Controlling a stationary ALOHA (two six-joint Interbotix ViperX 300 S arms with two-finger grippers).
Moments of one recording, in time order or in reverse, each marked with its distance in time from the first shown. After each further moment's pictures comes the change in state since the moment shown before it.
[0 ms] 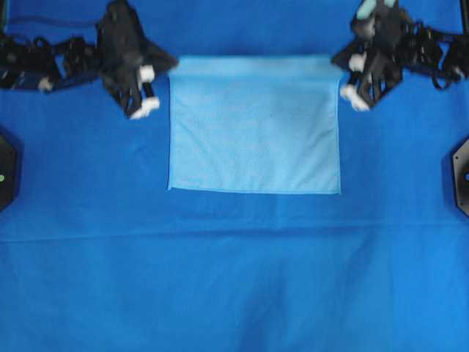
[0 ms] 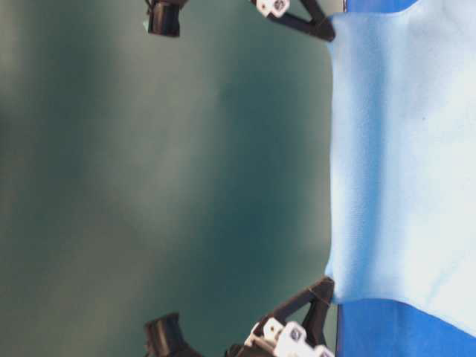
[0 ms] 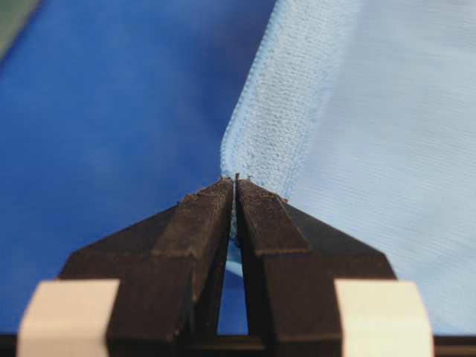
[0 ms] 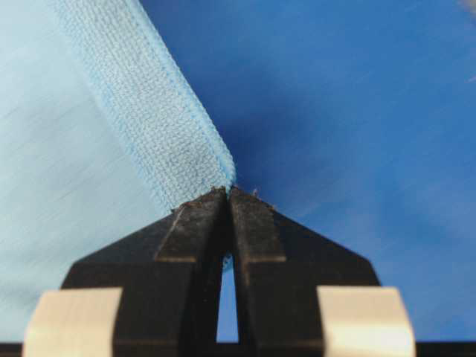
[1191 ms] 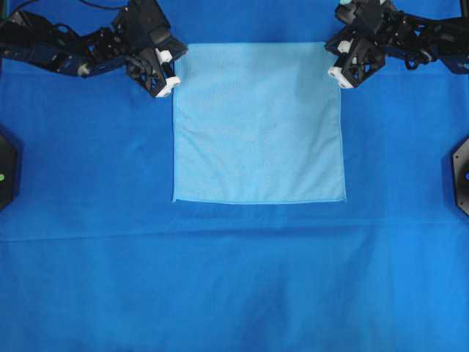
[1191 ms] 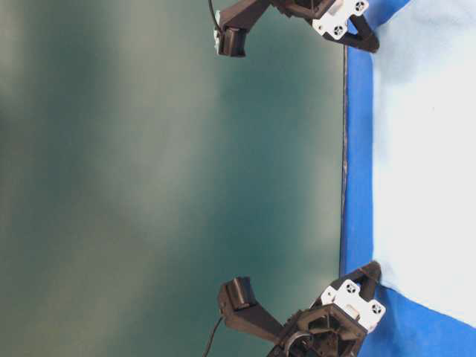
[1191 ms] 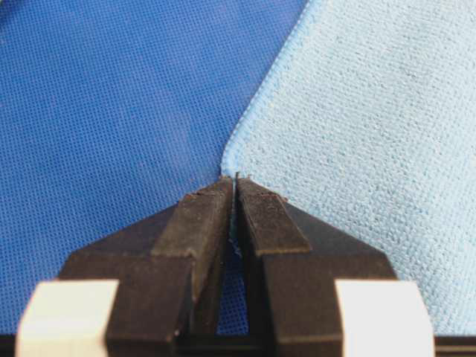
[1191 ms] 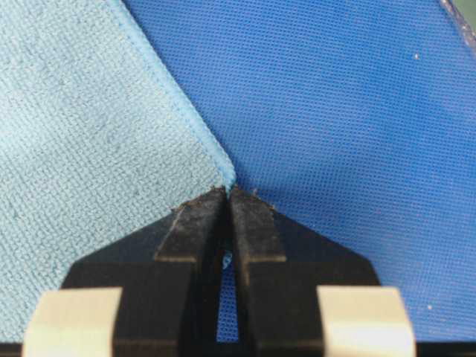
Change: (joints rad) left arm 0.160 0.342 -0.141 -0.002 -0.109 -0.066; right arm -0.210 0.341 -0.087 -0.083 -0.198 -0.028
